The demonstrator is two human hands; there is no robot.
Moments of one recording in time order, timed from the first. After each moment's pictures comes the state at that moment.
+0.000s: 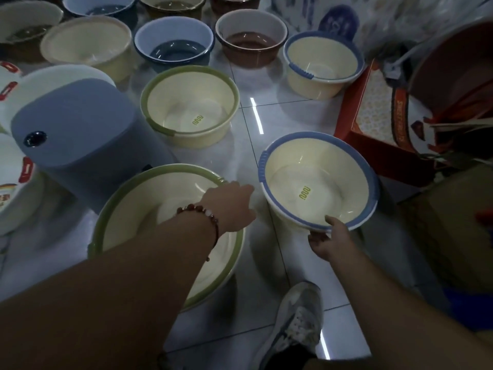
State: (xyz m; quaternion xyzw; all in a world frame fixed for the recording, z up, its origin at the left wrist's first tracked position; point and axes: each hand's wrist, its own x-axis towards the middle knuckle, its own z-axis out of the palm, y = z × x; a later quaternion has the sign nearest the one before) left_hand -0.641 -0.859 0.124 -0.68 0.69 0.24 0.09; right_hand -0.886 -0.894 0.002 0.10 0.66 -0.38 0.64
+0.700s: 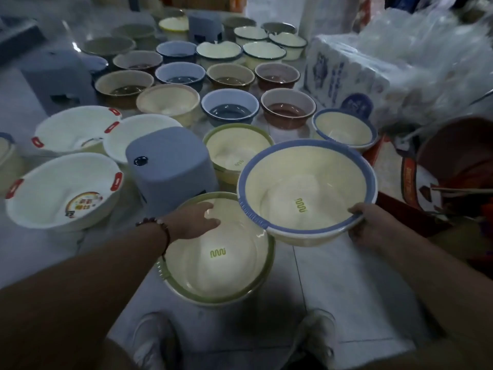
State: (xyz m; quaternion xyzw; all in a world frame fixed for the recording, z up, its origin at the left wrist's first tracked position) left_hand -0.499 -0.740 0.199 -0.77 0.55 0.32 0.01; right_hand -0.844 -0.884 0.208 -0.22 0.69 -0.29 0.62
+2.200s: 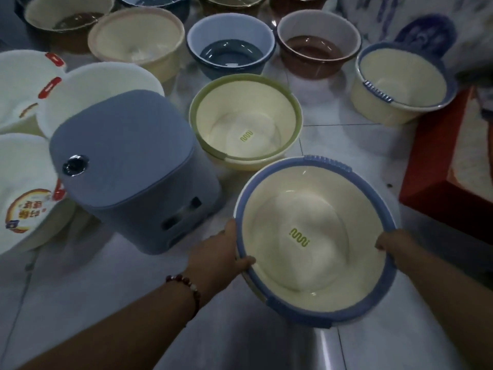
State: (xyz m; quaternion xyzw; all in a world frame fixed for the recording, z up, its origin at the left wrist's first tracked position) left_hand -0.491 -0.868 0.021 -0.77 0.55 0.33 -0.05; right_hand -0.810 -1.046 -0.005 -0.41 0.84 0.06 0.36
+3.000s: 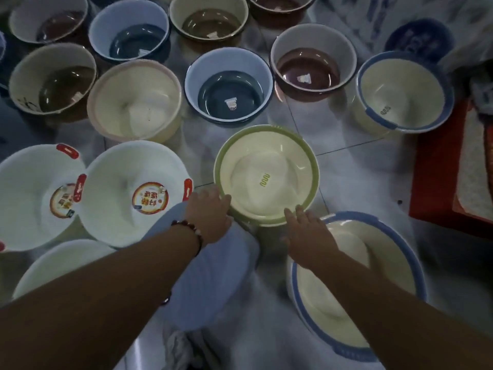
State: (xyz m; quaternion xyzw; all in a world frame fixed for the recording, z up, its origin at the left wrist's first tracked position) left_hand -0.253 -1.096 0.156 -0.64 0.73 0.14 0.22; right_hand -0.497 -1.091 0.155 -0.77 0.55 0.21 0.25
